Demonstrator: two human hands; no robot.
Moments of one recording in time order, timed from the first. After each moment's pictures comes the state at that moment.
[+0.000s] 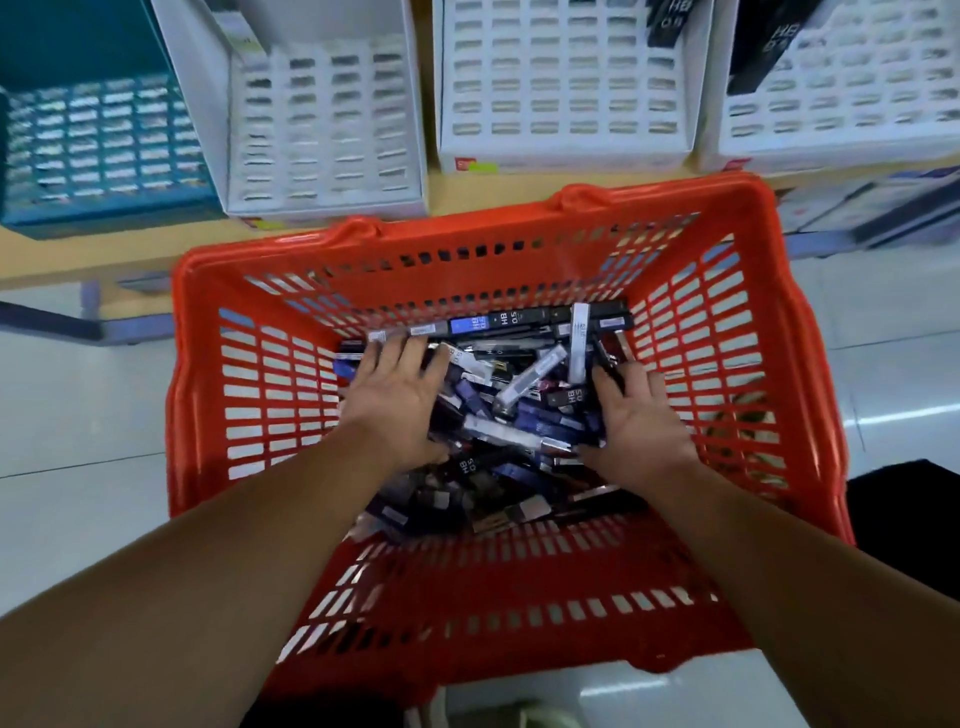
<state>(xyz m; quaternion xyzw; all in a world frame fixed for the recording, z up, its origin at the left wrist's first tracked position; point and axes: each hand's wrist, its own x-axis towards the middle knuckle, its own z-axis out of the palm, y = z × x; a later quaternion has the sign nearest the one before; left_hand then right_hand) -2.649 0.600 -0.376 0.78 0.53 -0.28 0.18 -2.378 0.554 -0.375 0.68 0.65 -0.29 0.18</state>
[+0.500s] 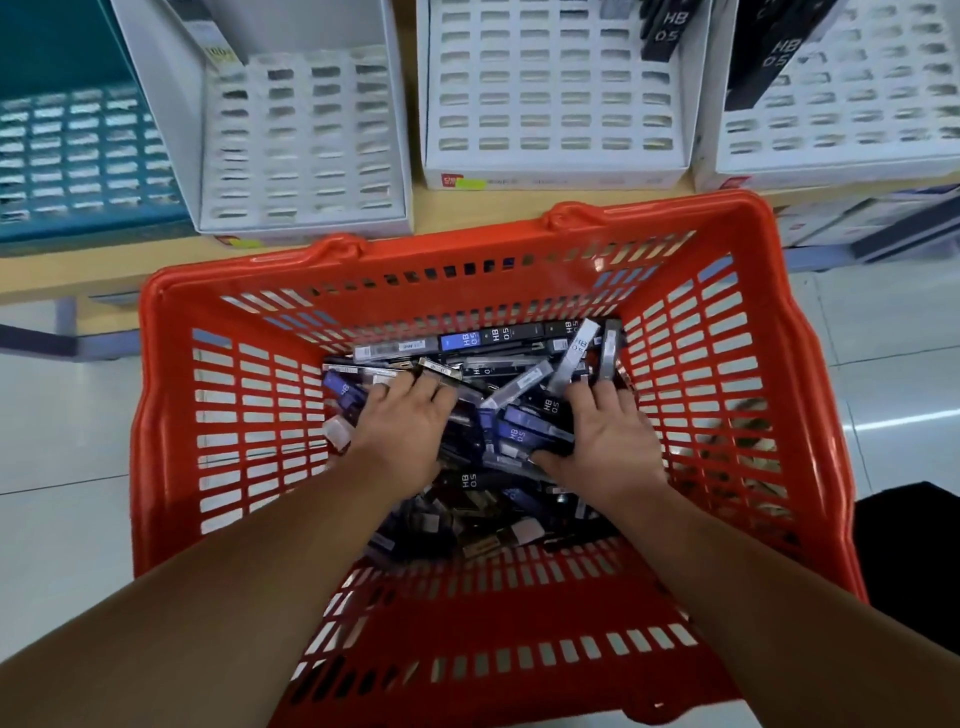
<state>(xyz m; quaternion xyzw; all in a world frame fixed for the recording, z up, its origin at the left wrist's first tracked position) -2.630 0.596 -0.391 0.79 0.51 -0.27 0.21 -2.397 0.562 -0.390 0.70 0.65 -0.28 0.14</state>
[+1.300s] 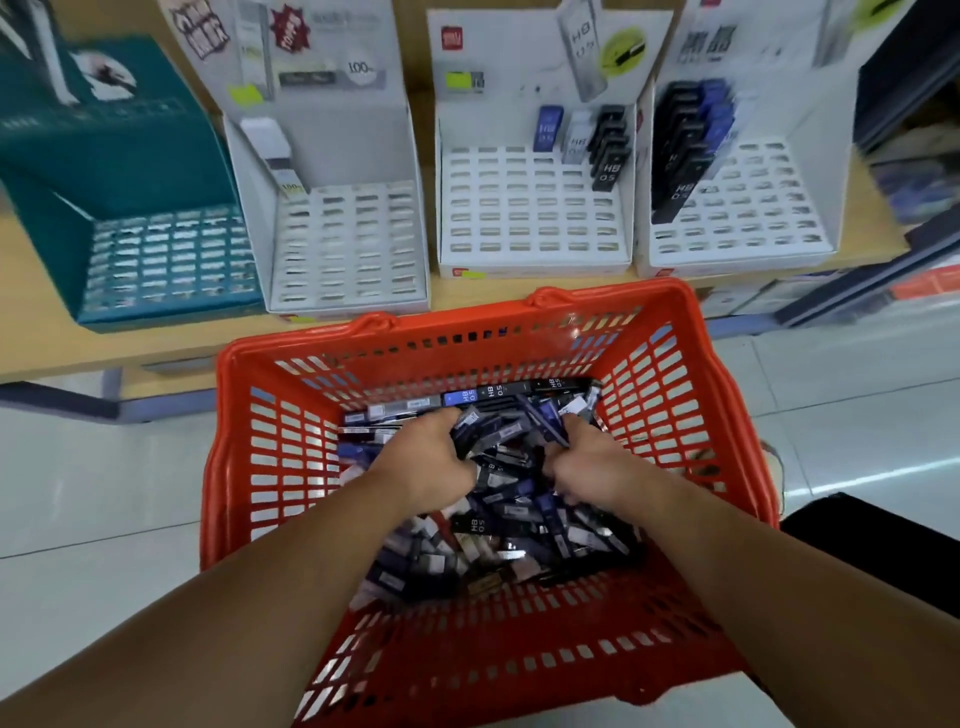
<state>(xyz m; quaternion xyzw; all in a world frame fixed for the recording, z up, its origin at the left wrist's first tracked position) -2.615 0.610 -0.307 0.59 0.63 -0.07 0.51 -2.403 0.591 -0.318 0.69 0.42 -0.60 0.00</state>
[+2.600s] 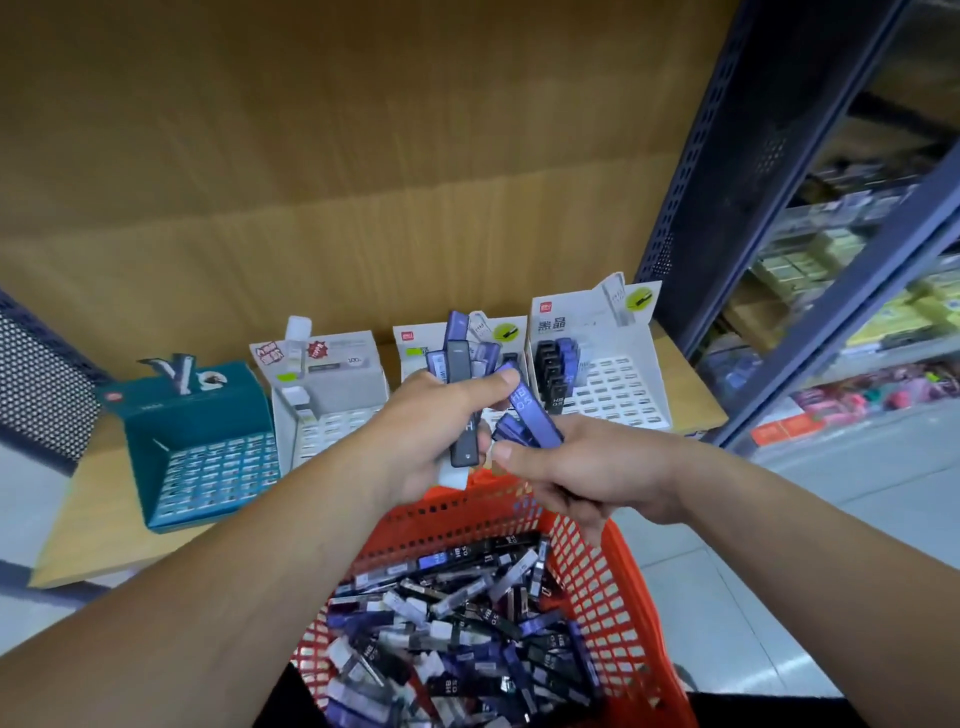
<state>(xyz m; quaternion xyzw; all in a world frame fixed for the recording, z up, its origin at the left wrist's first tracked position) -2.531 0.685 -0.044 0.44 0.53 0.31 0.66 -2.363 0.633 -0.026 0.56 0.55 -0.61 -0.10</state>
